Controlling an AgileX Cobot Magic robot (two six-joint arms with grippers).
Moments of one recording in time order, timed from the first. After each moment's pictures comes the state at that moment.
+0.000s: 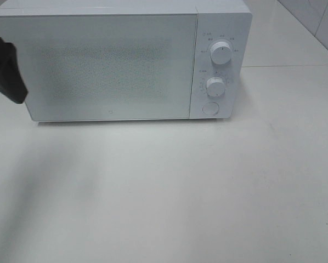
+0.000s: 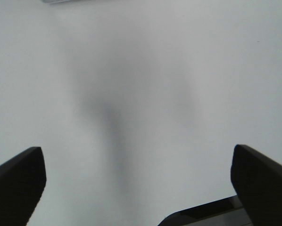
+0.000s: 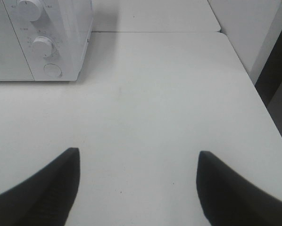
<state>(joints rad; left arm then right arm) -0.25 1.42 -1.15 -0.14 1.07 0.02 0.08 0.00 -0.50 -0.13 0.97 0.11</state>
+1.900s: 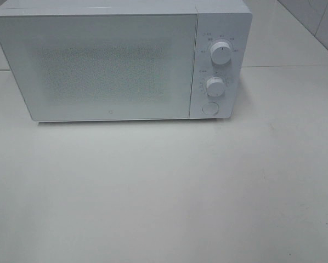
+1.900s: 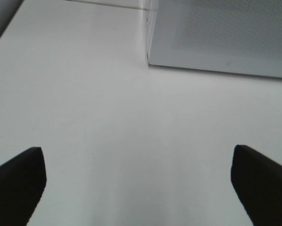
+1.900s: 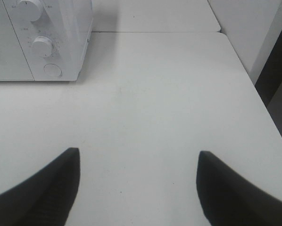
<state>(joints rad) 0.07 0.04 -0.52 -0.11 1.07 0.01 0.08 0.00 -0.50 -0.13 0.97 0.11</state>
